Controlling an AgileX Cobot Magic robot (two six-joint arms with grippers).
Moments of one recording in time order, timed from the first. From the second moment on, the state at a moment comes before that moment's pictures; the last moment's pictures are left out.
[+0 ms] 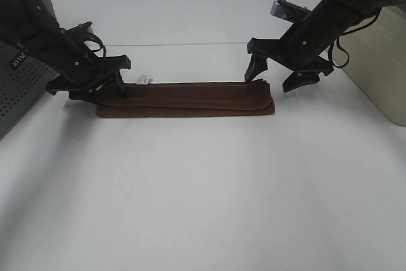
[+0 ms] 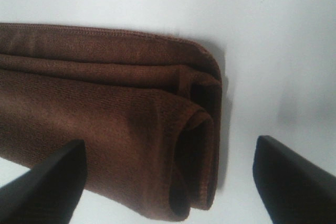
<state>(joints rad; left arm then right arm) -0.15 2.31 -1.60 -0.52 0.59 0.09 0.19 2.21 -1.58 0.44 0.68 -0.16</state>
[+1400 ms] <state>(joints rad) -0.38 2.19 -1.89 -0.39 0.86 -0.19 0.19 2.01 -1.58 0.37 0.89 -0.16</state>
